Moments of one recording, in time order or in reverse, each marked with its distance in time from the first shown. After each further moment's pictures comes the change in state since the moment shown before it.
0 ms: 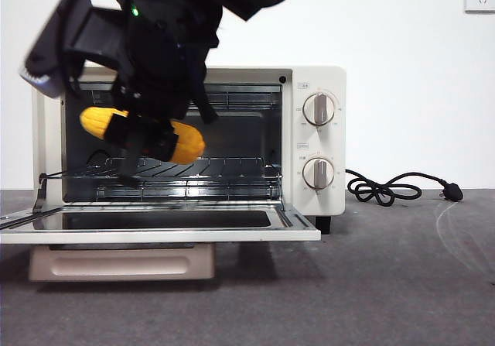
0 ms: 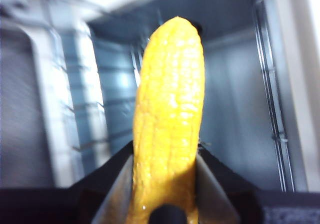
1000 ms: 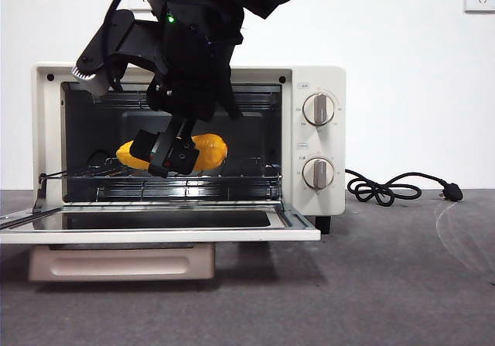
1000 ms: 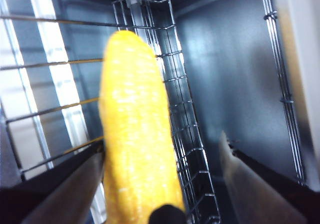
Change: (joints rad) left arm 0.000 0.000 0.000 -0.016 0.000 0.000; right arm -0.070 0.006 0.083 -0.174 -0.045 0.111
